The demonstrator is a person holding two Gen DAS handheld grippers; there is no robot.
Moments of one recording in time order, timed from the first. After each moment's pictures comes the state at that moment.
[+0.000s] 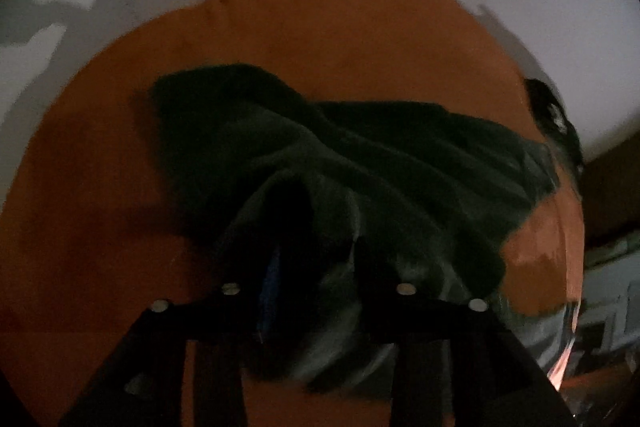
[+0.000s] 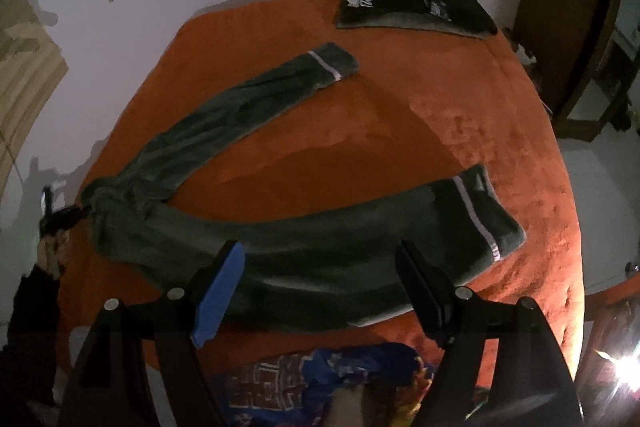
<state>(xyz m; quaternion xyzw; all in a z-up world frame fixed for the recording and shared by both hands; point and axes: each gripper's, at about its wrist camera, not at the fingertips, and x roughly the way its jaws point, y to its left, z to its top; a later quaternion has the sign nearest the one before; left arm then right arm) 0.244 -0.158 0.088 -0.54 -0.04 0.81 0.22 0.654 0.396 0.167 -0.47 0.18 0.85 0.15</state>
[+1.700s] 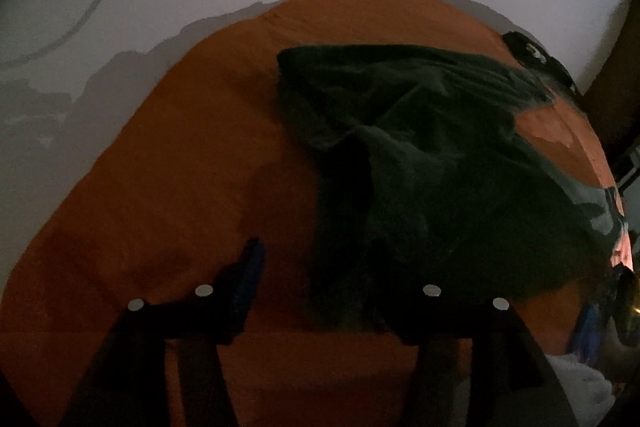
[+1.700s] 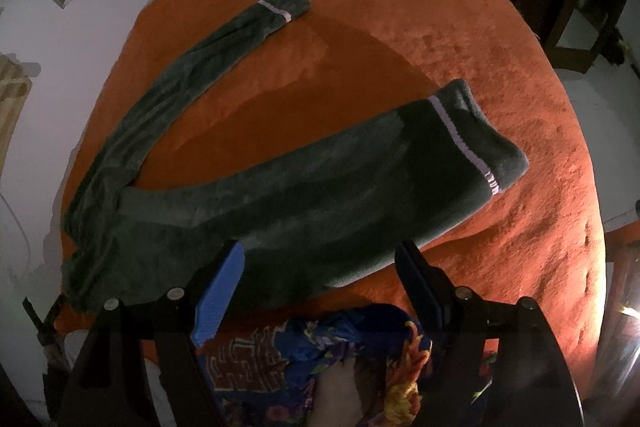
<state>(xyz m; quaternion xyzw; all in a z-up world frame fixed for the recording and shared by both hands) 0.405 -0.233 0.071 -0.48 0.04 0.85 0.21 0.683 0.436 0.088 -0.53 0.25 0.80 0.16</state>
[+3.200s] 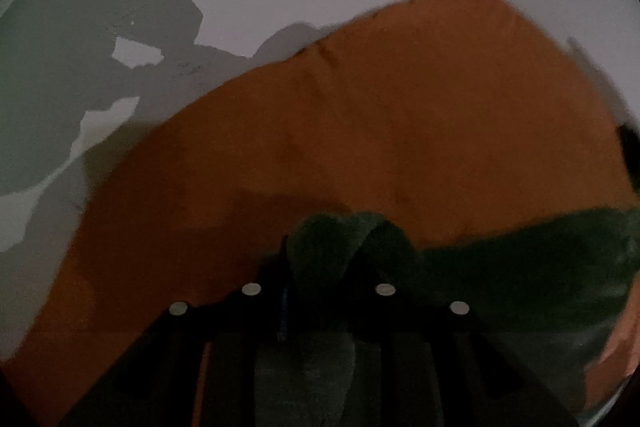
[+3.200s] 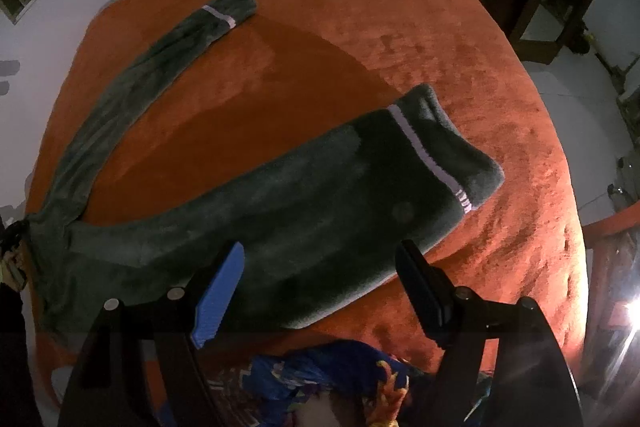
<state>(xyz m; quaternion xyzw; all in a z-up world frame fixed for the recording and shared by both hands) 0.031 -0.076 0.041 -0.54 0.00 0.84 0.05 0.651 0.474 0.055 -0.54 0.23 0.77 0.24</state>
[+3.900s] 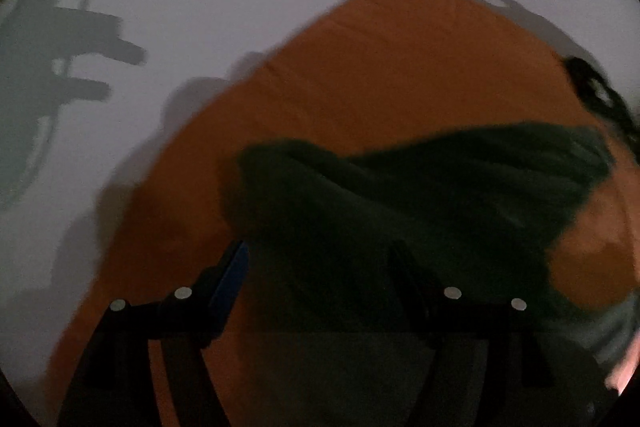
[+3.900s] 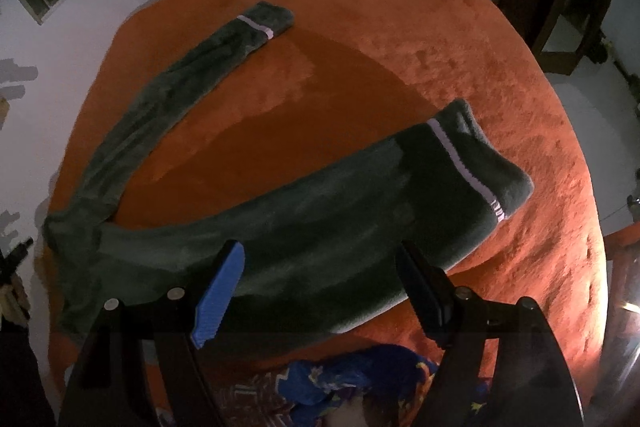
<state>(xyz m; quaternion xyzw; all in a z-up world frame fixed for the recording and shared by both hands) 0.188 -0.046 0.152 -0.49 0.06 0.86 0.15 0.646 0.451 0.071 -0.51 0.24 0.80 0.21</state>
